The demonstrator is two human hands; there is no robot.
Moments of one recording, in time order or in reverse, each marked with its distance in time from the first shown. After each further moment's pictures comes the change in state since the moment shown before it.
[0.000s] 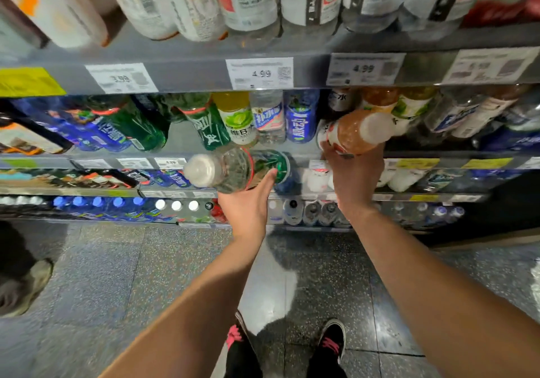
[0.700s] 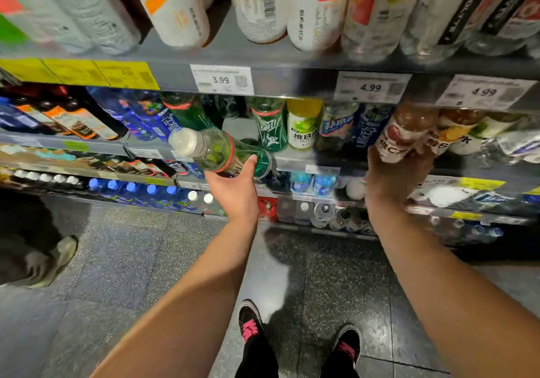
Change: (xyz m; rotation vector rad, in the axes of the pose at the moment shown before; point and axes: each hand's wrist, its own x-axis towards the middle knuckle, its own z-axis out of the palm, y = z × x) left_hand 0.087 0.028 -0.089 -0.110 0.428 0.098; right_hand -0.025 -0.032 0.059 -0.317 0.125 0.072
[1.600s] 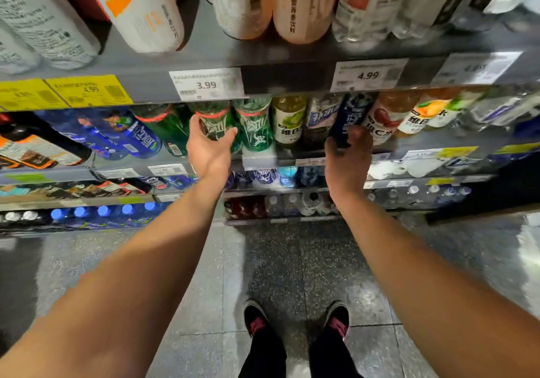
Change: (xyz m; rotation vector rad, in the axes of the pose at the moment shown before) left_hand 0.106 0.000 0.040 0.420 -0.333 0.235; right_hand -0.049 -0.034 0.034 0.021 -0.157 -0.058
